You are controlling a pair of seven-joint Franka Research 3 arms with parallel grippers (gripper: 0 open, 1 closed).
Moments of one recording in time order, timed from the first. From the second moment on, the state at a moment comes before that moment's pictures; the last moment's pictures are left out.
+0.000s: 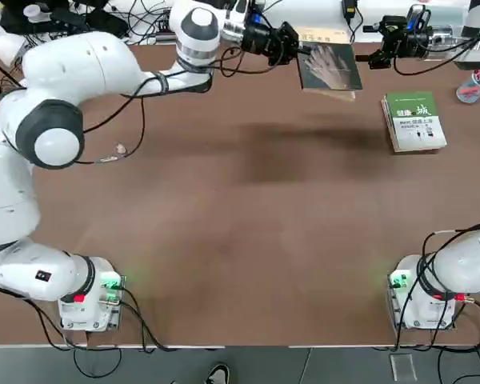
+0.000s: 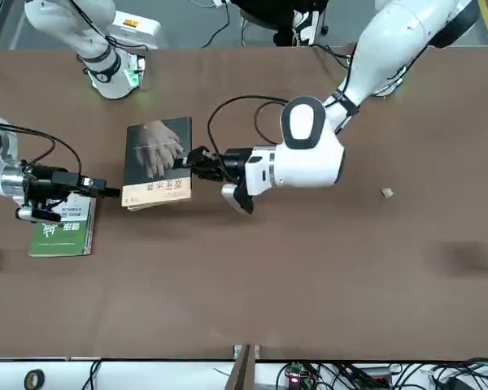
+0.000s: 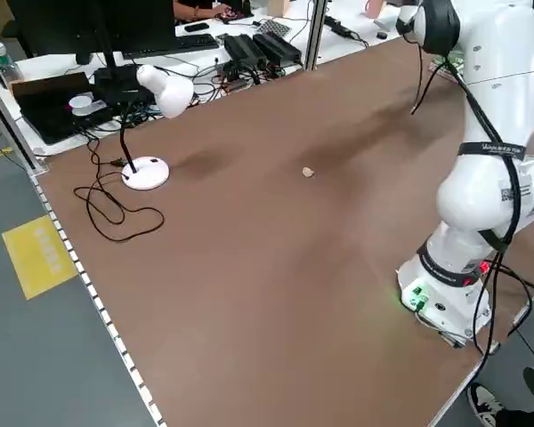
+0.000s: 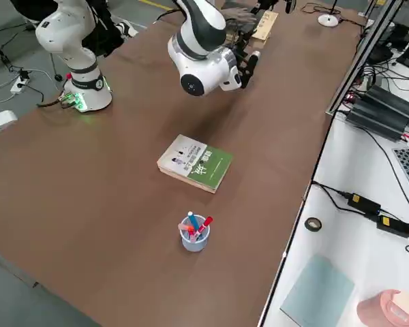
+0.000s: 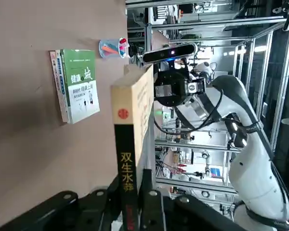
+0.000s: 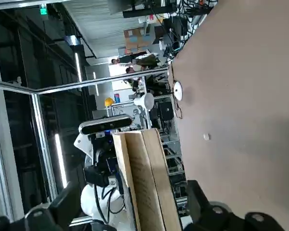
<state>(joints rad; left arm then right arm) -0.34 0.68 -0.53 -1.34 -1.23 2.36 0.25 0.16 0.25 -0.26 -2.00 1.57 1.58 -0.54</state>
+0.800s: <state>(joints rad) -0.35 0.68 -0.53 -1.32 -1.23 2.38 0.25 0.17 0.25 -0.26 -2.02 1.55 1.59 -0.58</state>
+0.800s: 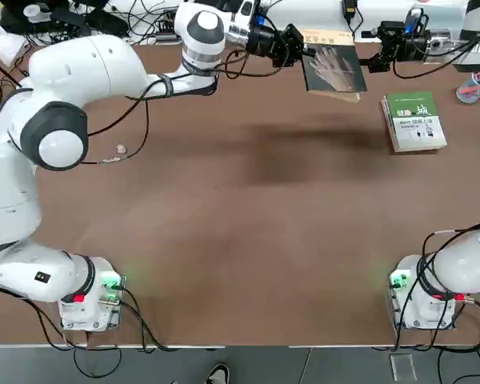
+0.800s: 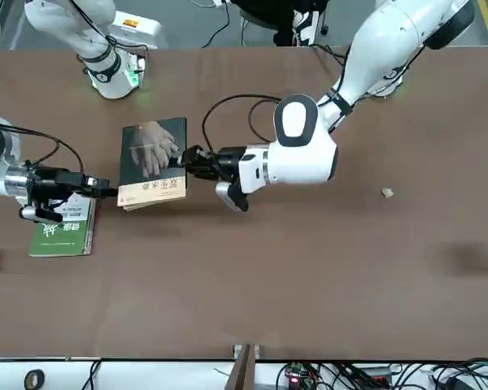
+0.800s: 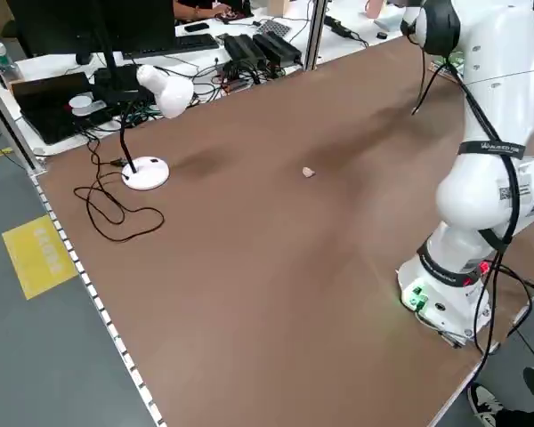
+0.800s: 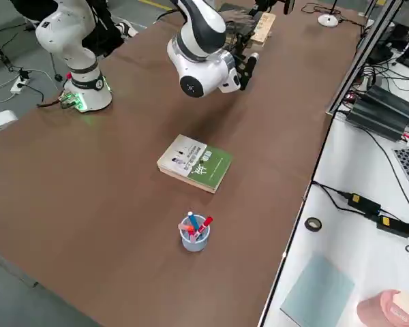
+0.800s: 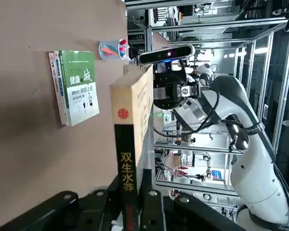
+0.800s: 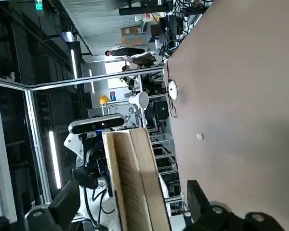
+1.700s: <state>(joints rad) -0.38 0.68 -0.53 -1.32 -1.23 2.41 0.25 0.19 0.25 -0.27 -2.07 1.55 1.56 -0.58</state>
